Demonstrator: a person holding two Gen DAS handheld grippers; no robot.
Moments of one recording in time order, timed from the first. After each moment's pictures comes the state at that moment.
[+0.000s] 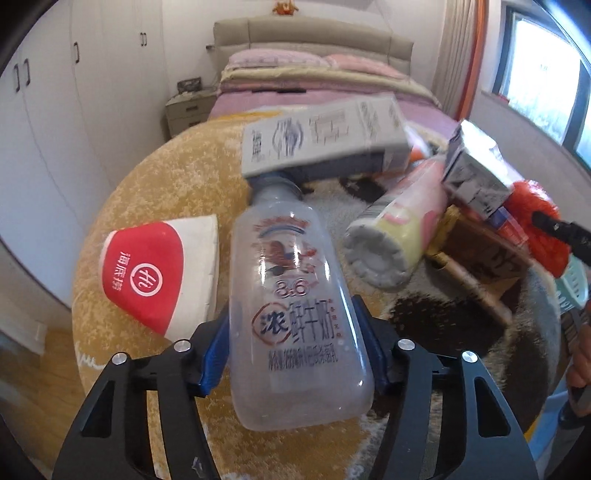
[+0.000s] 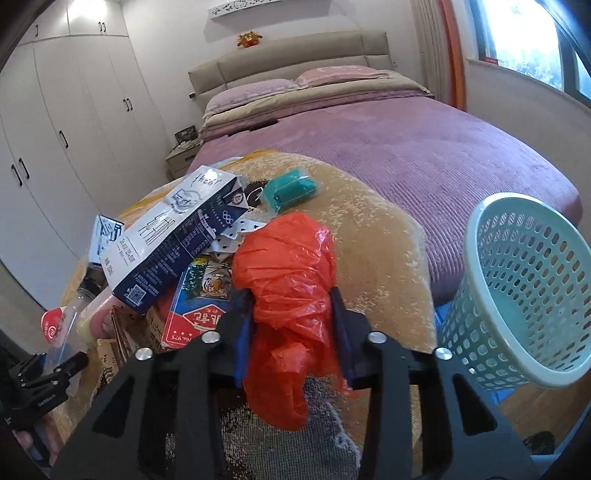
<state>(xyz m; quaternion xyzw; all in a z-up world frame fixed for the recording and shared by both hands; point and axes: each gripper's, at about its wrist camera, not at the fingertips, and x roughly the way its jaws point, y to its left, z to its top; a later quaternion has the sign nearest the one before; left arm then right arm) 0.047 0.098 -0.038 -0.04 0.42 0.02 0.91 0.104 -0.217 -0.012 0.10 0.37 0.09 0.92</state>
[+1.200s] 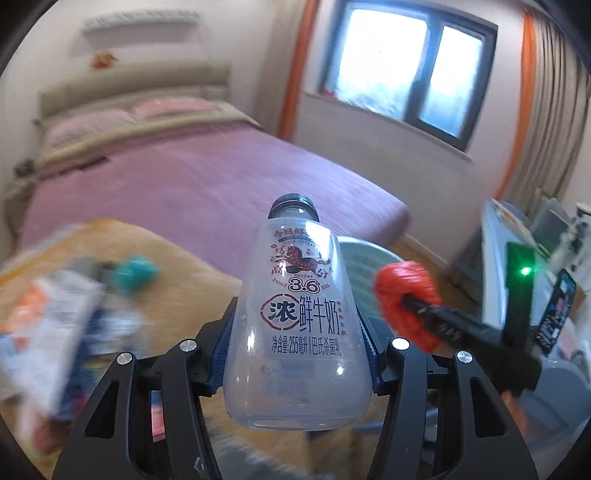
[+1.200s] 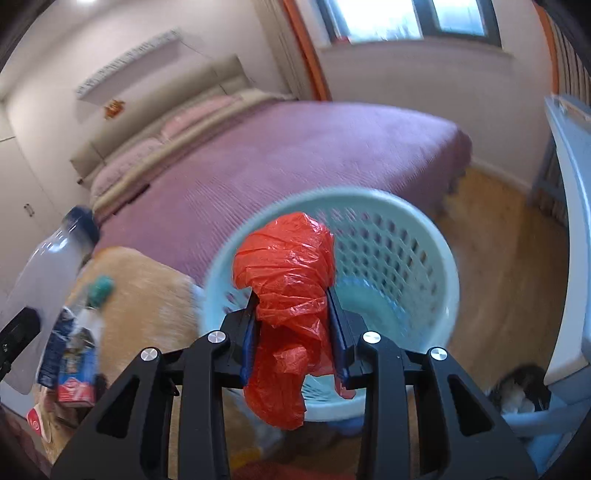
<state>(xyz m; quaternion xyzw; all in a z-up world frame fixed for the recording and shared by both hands) 0.137 -0.212 0.033 -0.01 0.36 -0.30 0.88 0.077 -0.458 -0.019 0.23 0.37 -0.13 0.89</state>
